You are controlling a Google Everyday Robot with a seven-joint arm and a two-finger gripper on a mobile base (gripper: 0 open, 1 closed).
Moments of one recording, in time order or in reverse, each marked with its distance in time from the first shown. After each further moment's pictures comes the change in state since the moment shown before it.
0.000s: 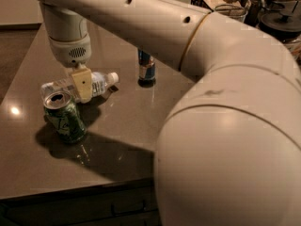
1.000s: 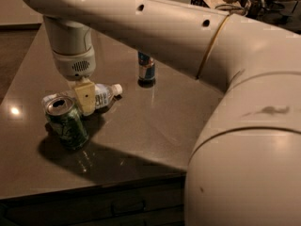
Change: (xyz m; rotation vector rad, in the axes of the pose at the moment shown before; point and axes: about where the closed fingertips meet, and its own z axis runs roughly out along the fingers) arm -0.008 0.040 0.011 -0.038 -0.009 0.025
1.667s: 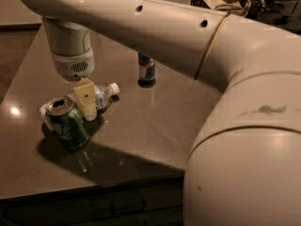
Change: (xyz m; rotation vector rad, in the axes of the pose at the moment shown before) arm -0.002 -0.003 0.002 0.012 -0.005 -0.002
